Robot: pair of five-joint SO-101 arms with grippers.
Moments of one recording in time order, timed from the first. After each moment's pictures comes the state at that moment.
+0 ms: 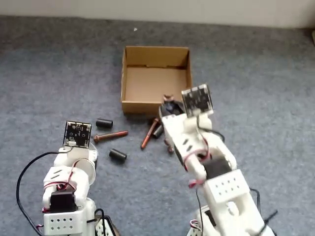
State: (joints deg) left arm -10.9 -103.7 93.4 62.6 -5.8; right arm -26.2 -51.1 59.7 22.0 2.2
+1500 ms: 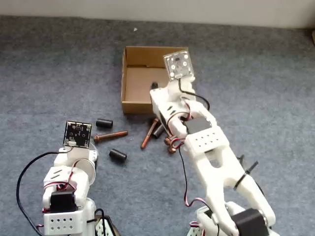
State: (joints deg) left arm -10.9 -103.7 93.4 62.6 -5.9; right arm -26.9 -23.1 40.3 22.3 -0.8
